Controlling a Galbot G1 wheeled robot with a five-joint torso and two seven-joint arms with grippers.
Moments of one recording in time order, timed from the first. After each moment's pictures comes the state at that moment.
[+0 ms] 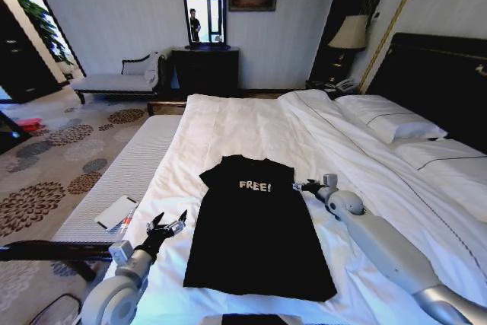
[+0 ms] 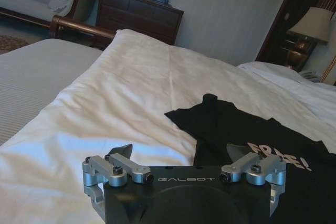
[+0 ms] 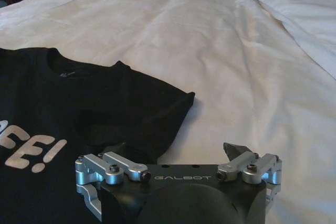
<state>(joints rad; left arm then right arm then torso) 1.74 -0.99 -0.56 -2.27 -0.83 0.18 -0.23 -0.83 0.79 0.16 1.50 0.83 -0.47 0.05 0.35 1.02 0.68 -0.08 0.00</state>
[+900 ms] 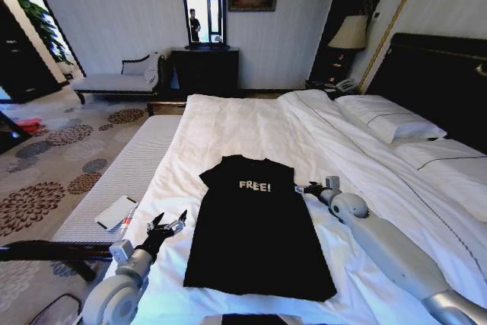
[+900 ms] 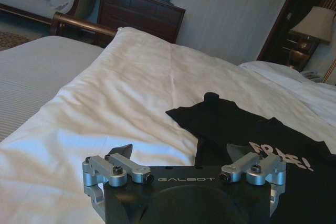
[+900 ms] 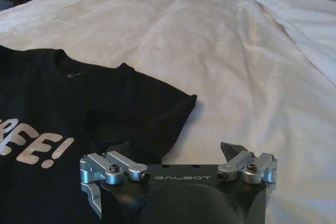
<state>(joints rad) 1.73 -0.99 -0.56 -2.25 -0.84 0.18 -0.23 -0.87 0.76 0.19 1.55 0.84 -0.48 0.05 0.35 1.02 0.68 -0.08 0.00</state>
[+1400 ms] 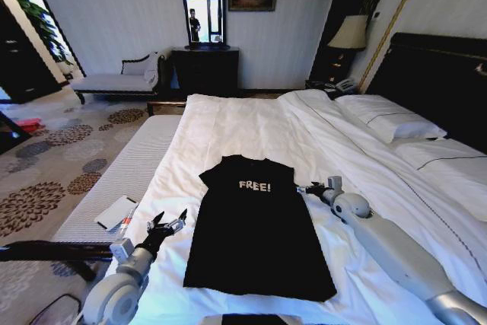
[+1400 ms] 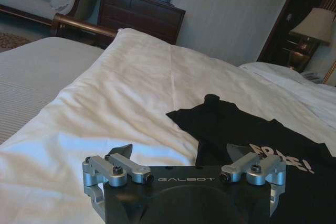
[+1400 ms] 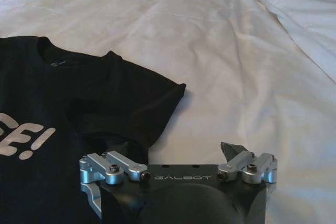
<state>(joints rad) 1.72 -0.98 -0.56 -2.26 -0.85 0.18 -0.23 -0.84 0.76 0.16 1.49 0.84 -0.48 0.05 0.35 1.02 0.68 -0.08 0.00</state>
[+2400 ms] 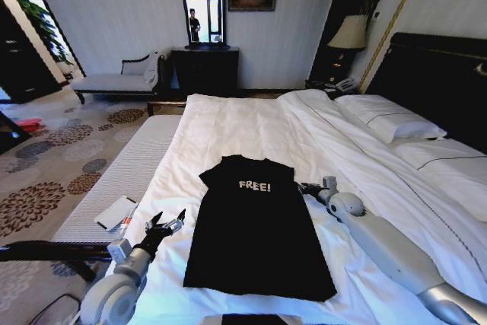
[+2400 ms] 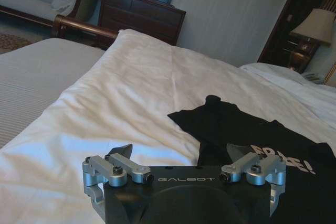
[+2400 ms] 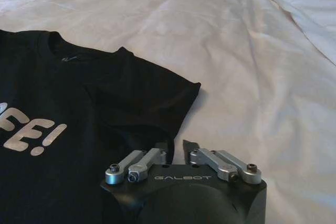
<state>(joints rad) 1.73 -0.98 -0.57 -2.26 -0.85 0.18 -0.23 -0.81 0.77 0.10 1.47 0.83 -0.47 0.04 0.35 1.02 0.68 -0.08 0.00</state>
